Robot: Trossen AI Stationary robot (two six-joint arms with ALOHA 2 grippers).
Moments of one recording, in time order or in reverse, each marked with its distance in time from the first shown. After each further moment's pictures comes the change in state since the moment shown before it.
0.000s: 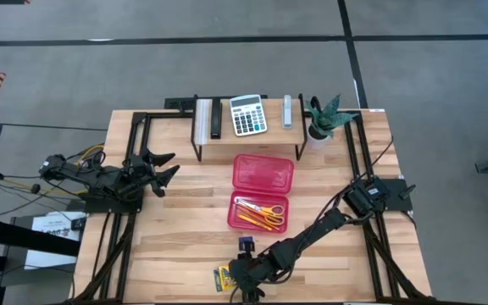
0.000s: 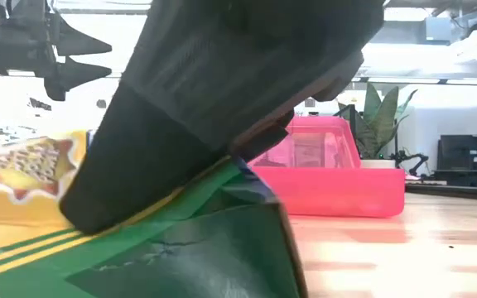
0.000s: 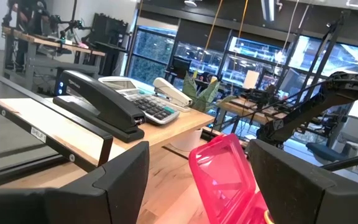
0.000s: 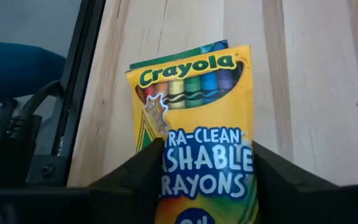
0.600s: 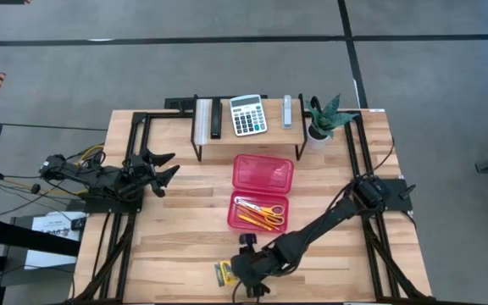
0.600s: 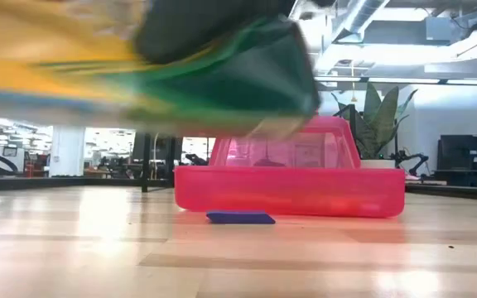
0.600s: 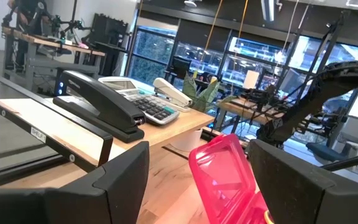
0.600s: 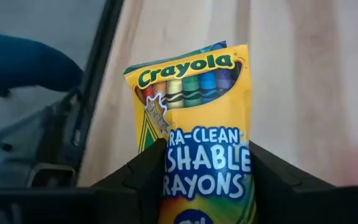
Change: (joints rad) left arm 0.000 0.000 0.000 0.001 0.000 0.001; right arm -0.019 -0.124 0.018 -0.130 0.026 -0.101
